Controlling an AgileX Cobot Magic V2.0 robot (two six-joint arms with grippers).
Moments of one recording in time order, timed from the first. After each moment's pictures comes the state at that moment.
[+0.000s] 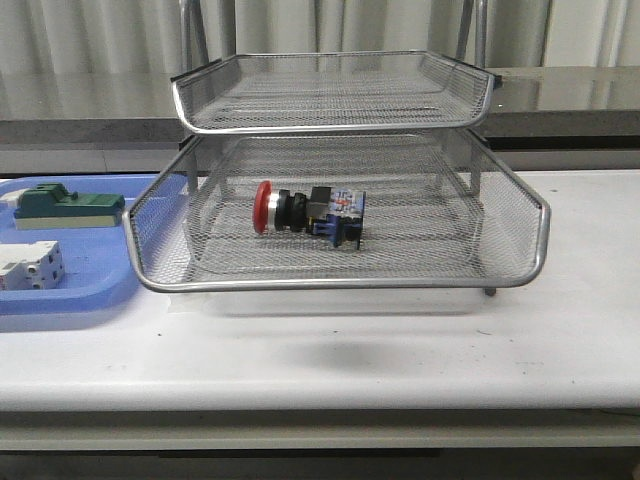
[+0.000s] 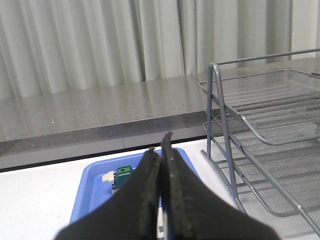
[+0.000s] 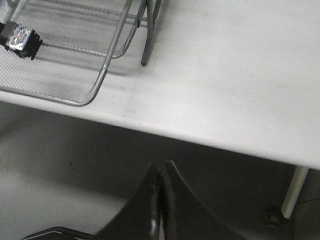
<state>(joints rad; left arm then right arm) -0.09 0.08 -0.23 -0.30 0.16 0.39 -0.08 0.53 -0.79 0.21 1.05 -0.25</state>
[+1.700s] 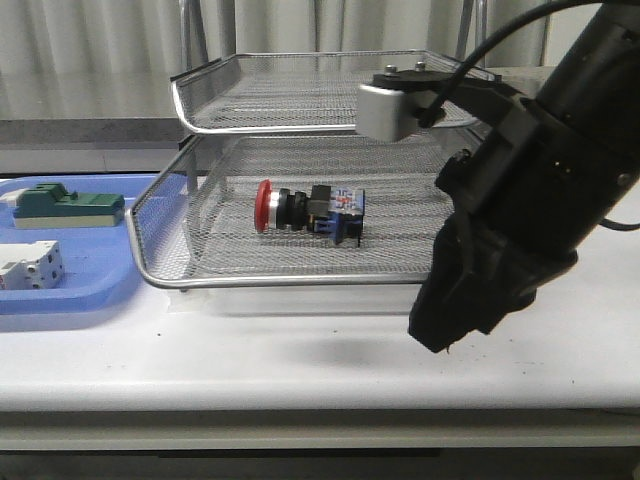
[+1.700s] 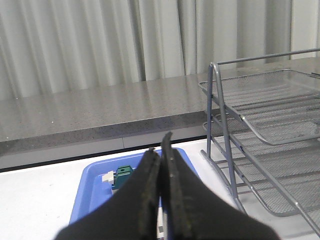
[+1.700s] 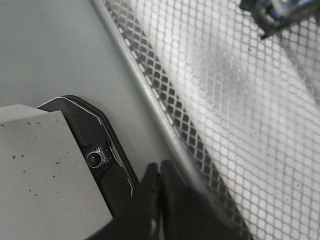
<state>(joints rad) -0.09 0.08 -0.23 -0.30 0.16 0.39 0.48 1.55 -0.83 0.52 0.54 -0.94</state>
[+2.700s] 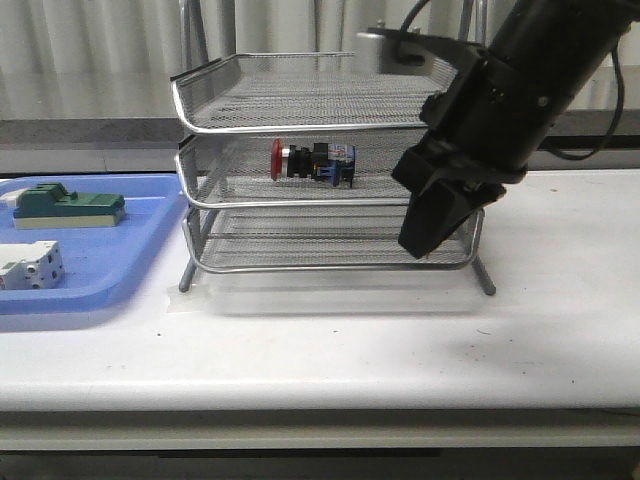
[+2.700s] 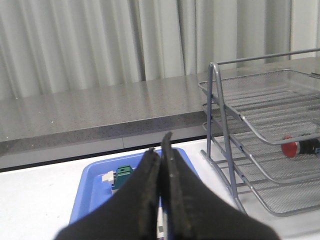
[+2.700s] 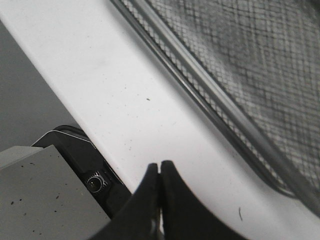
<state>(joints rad) -0.09 0.08 -0.23 -0.30 0.16 0.39 0.36 1.72 -1.15 0.43 0.69 -0.70</state>
